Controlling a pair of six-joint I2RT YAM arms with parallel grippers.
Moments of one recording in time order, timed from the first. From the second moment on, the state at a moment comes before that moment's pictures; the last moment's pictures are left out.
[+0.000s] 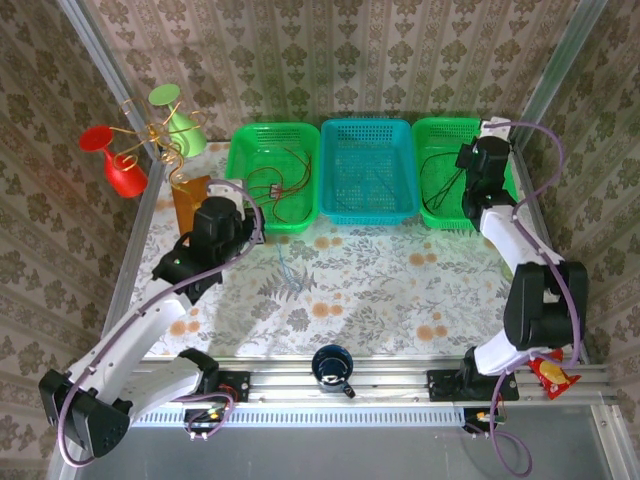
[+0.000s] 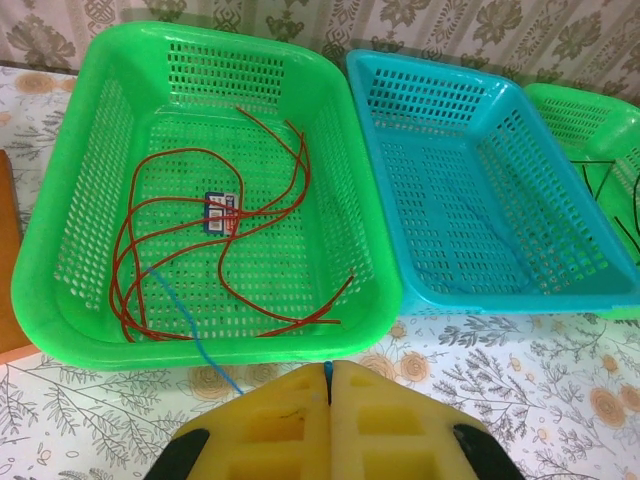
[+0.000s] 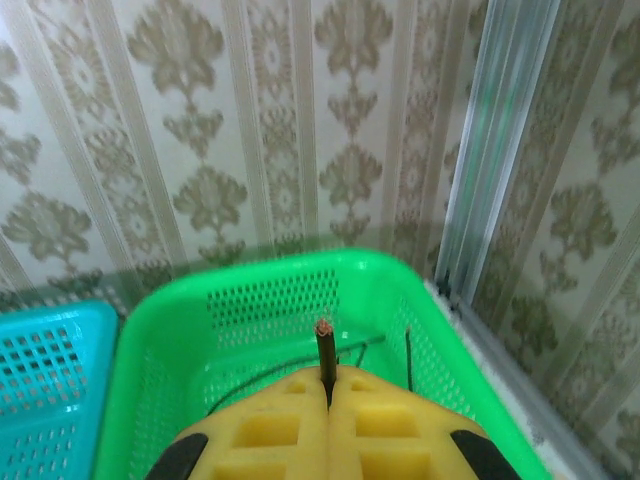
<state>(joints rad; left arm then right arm) -0.58 0.99 0.93 -0.39 -0.17 -0.41 -0.04 1.58 1.12 0.25 0.34 0.08</state>
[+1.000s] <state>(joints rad) -0.63 1.00 1.05 -0.53 -0.15 -0.38 -0.18 1.82 1.46 -0.43 -0.10 0.44</state>
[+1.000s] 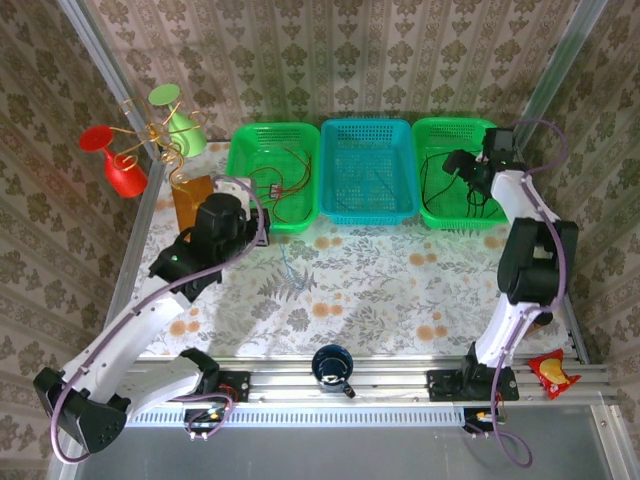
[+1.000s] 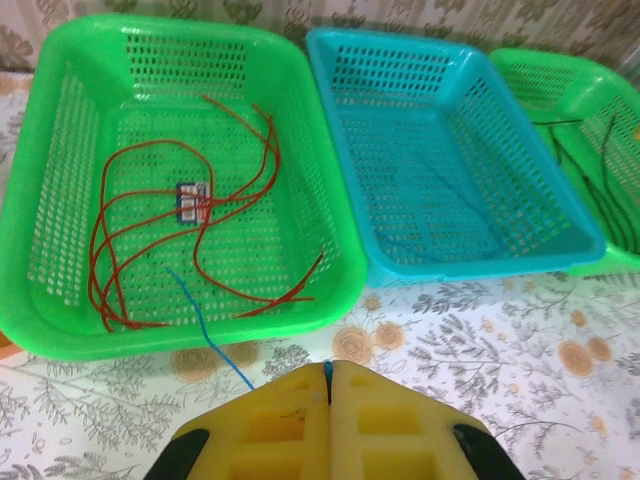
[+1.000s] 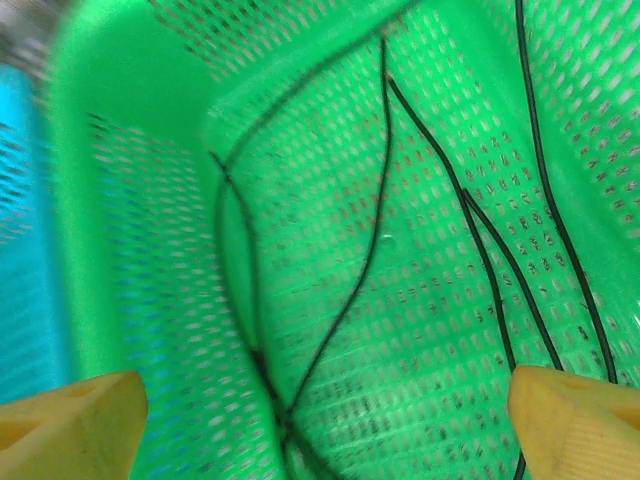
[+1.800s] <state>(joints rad) -0.78 1.13 1.41 -0.63 -0.02 -0.31 0.31 0.88 0.84 -0.23 -0.45 0.37</state>
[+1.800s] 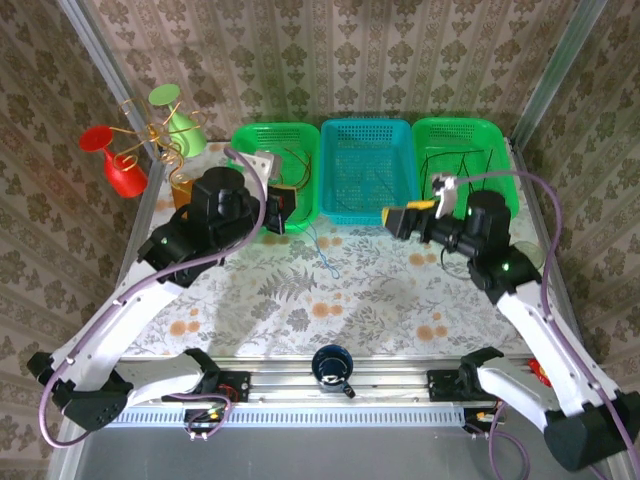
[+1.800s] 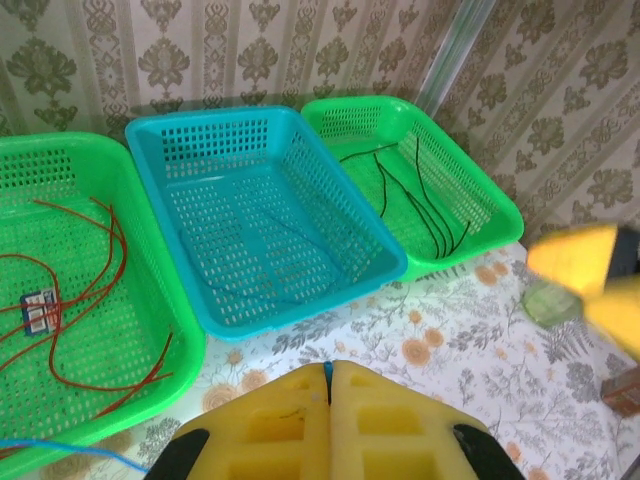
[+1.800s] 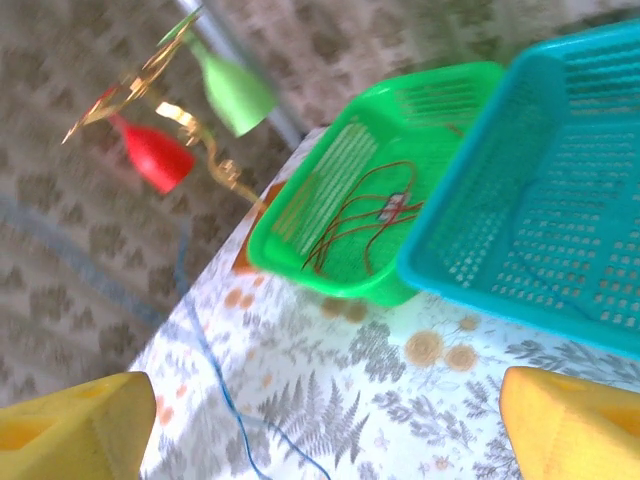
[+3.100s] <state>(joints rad) -1.00 1.27 1.49 -0.49 -0.28 -0.29 1.06 1.52 0.79 0.81 0.50 -1.32</state>
